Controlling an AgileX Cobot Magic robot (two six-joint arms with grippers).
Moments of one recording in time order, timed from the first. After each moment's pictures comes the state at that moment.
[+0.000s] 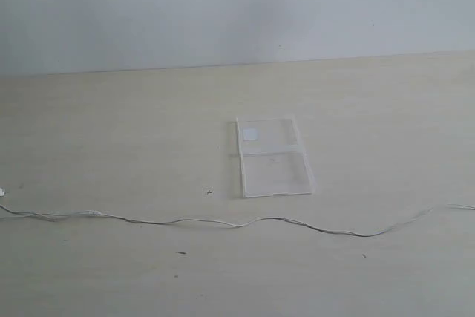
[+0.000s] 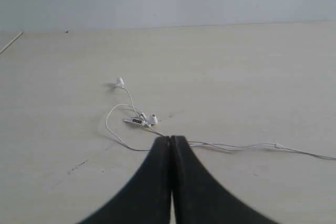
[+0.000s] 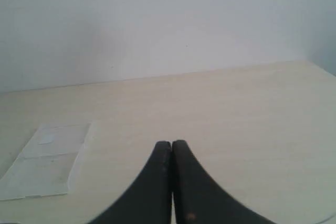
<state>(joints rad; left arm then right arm) 0.17 0.01 0.00 0.02 0.37 -0.02 0.02 0.01 0.00 0.05 0.22 0.01</state>
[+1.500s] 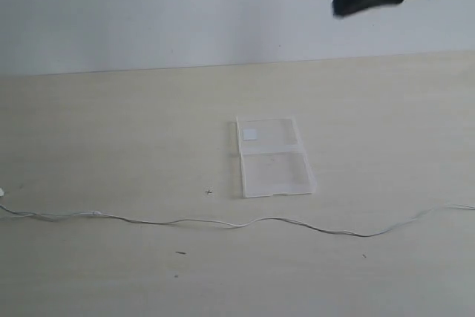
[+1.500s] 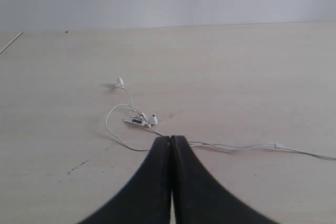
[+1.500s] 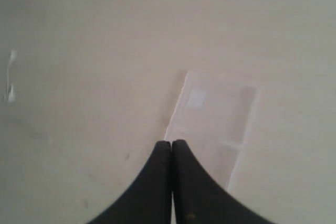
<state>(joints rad) 0.17 0.01 0.00 0.02 0.37 -0.02 0.12 1.78 -1.59 0.64 1.00 -0.43</state>
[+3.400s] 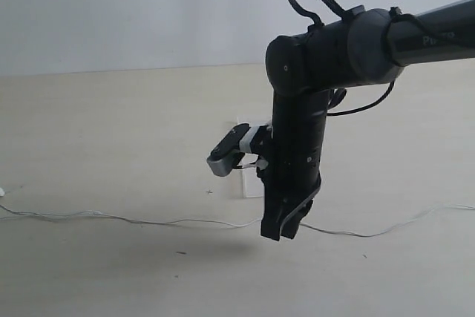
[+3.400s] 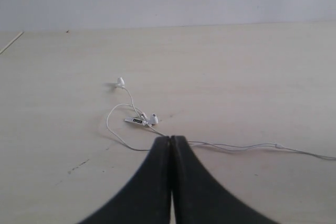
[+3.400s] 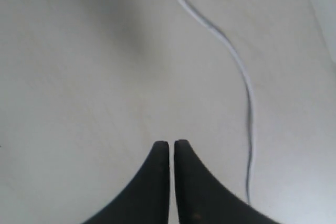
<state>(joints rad) 0.17 0.01 0.00 0.02 0.37 -0.02 0.60 2.07 -1.38 0.14 1.12 -0.61</state>
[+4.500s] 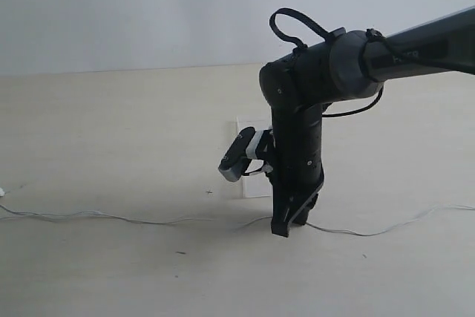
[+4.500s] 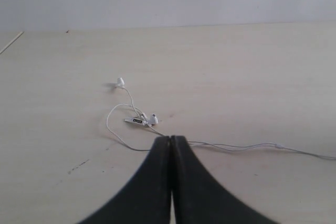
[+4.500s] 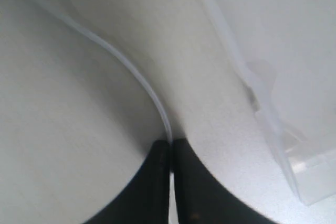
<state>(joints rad) 0.17 0.01 0.00 0.02 0.37 -0.02 0.59 2.18 -1.40 -0.06 1.03 -0.53</state>
